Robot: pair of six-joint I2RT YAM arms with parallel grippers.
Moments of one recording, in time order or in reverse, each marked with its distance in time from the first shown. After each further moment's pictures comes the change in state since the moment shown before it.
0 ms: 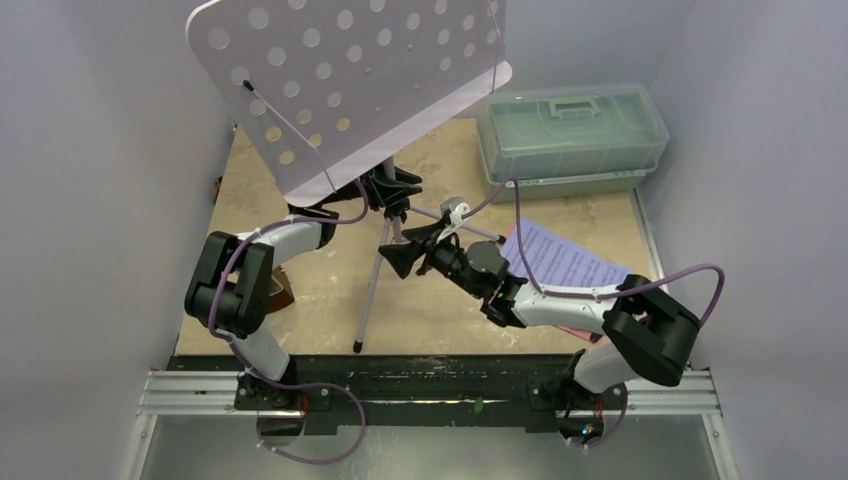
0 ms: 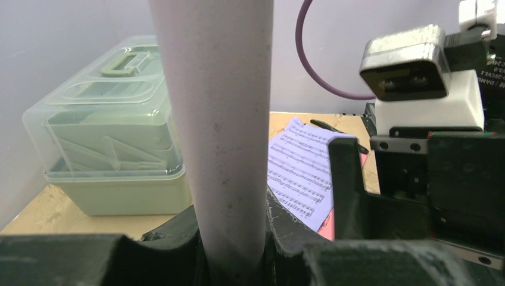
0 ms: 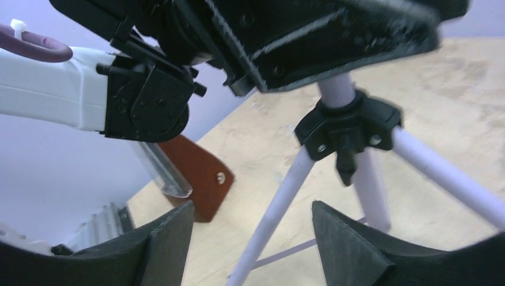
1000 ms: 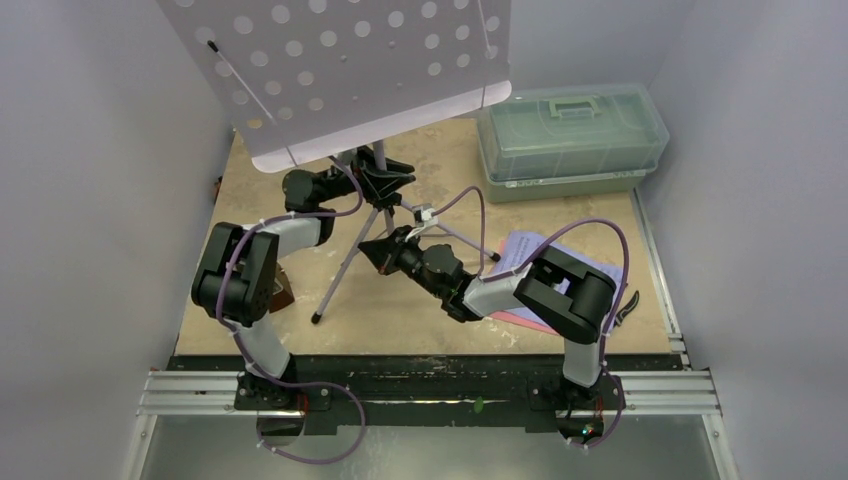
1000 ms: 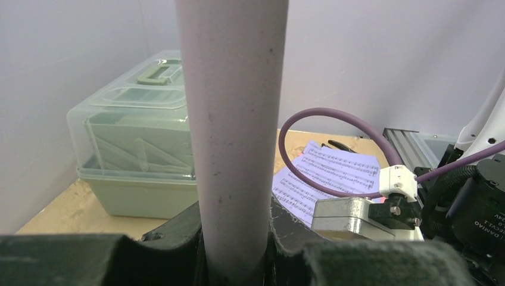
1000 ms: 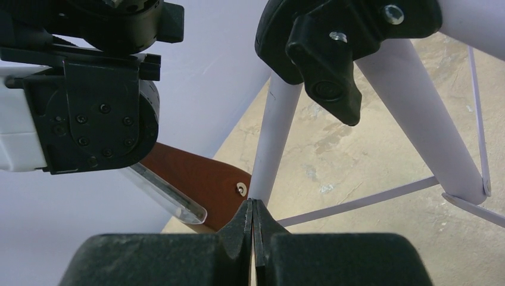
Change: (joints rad) left arm 0.035 0.066 0.010 0.177 -0.065 -0.145; right arm 0.047 0.441 0.179 0.231 0.079 0.332
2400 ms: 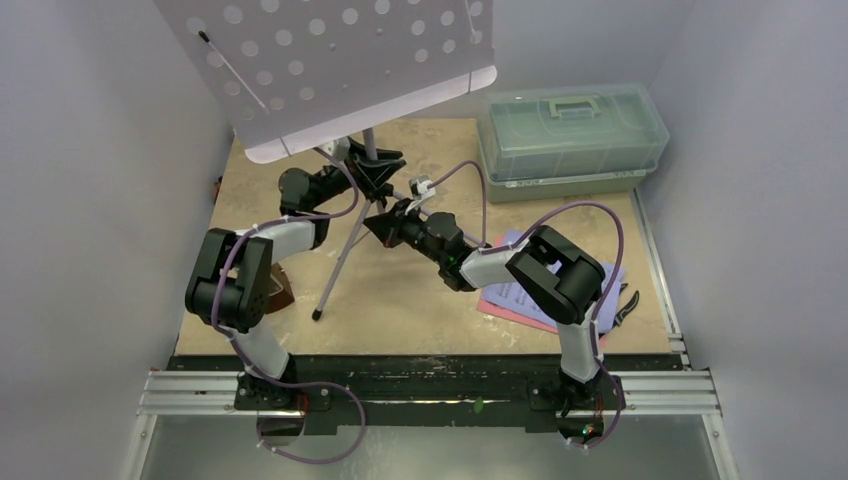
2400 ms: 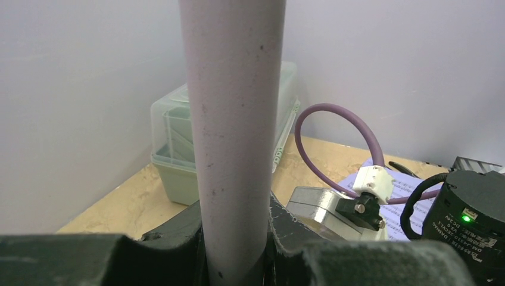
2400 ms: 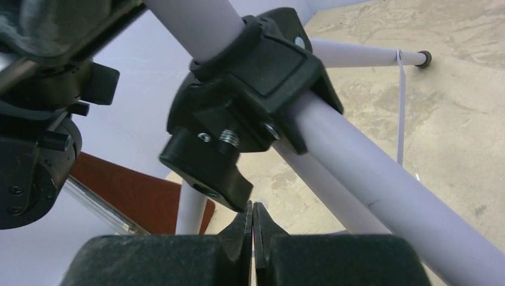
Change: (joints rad) left arm 0.029 -0.043 -0.044 -0.108 -0.204 0.144; right arm -0.163 0.110 0.159 -0.064 -0.221 -0.129
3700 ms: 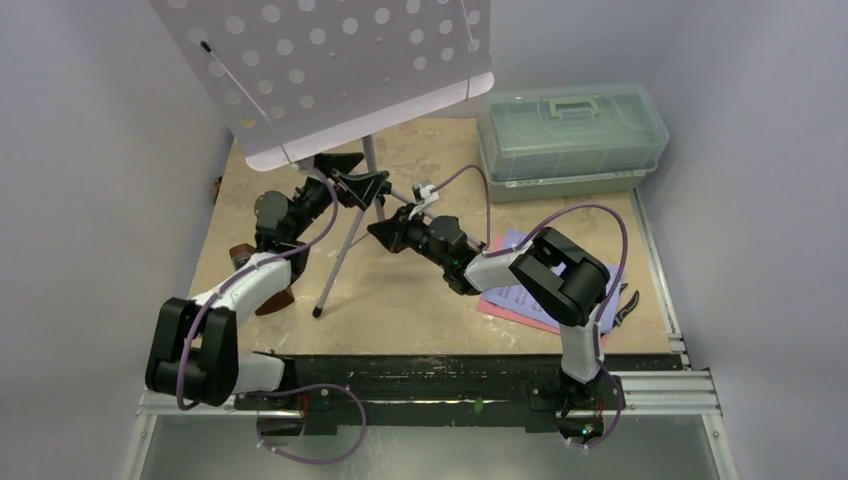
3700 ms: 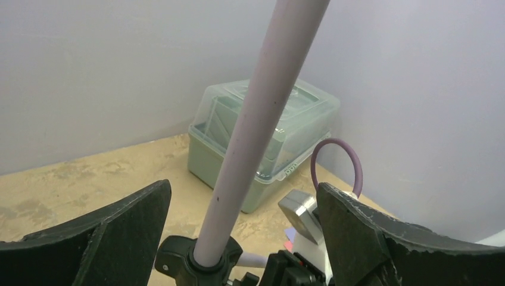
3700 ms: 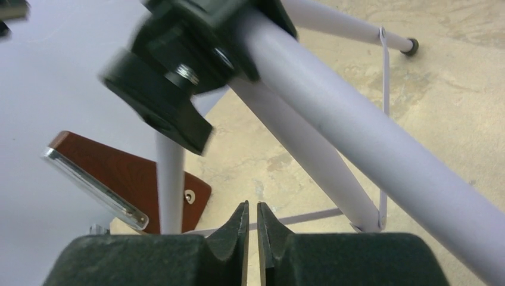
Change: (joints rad) left arm 0.018 -0.370 -0.224 -0.286 -0.313 -0.076; right arm -0.004 -0.013 -0.044 -0.006 -0.016 -0.001
